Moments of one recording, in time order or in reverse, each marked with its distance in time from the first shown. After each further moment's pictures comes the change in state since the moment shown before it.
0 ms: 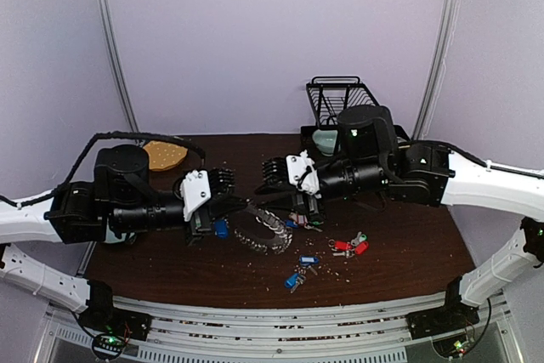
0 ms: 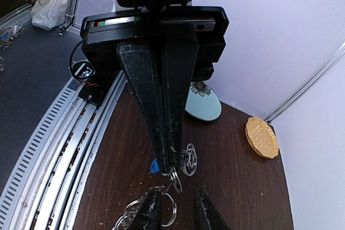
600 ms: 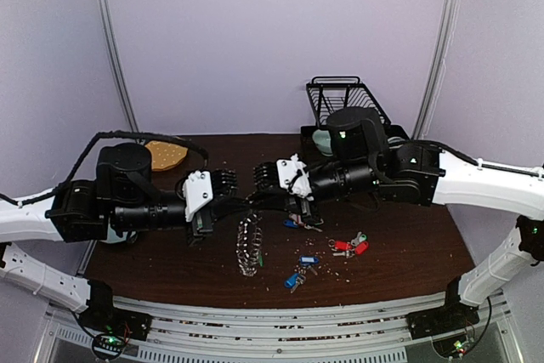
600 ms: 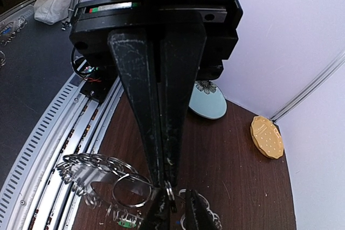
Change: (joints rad) left arm 0.000 0.016 0.016 -0.007 0.037 0.010; right arm 0.004 0.045 0.026 -0.012 -0.008 -0.019
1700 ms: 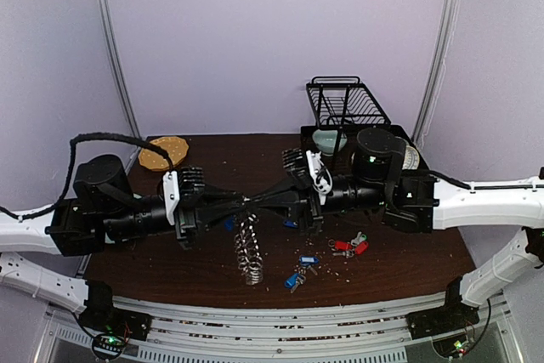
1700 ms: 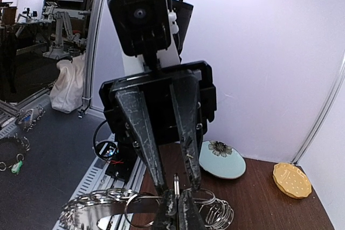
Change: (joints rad) left arm 0.001 -0.106 -0.170 0.320 0.101 -0.045; right arm 0.004 -0.068 -0.287 0.604 -0.161 0.390
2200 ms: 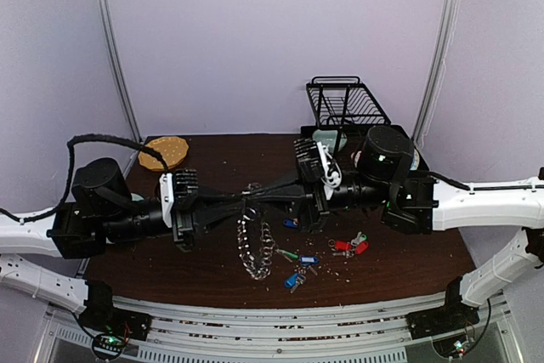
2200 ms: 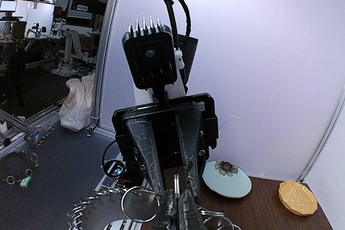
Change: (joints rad) left arm 0.000 -0.012 -0.034 0.062 0.036 -0.020; right arm 0.000 0.000 -0.012 0.138 -0.046 0.082
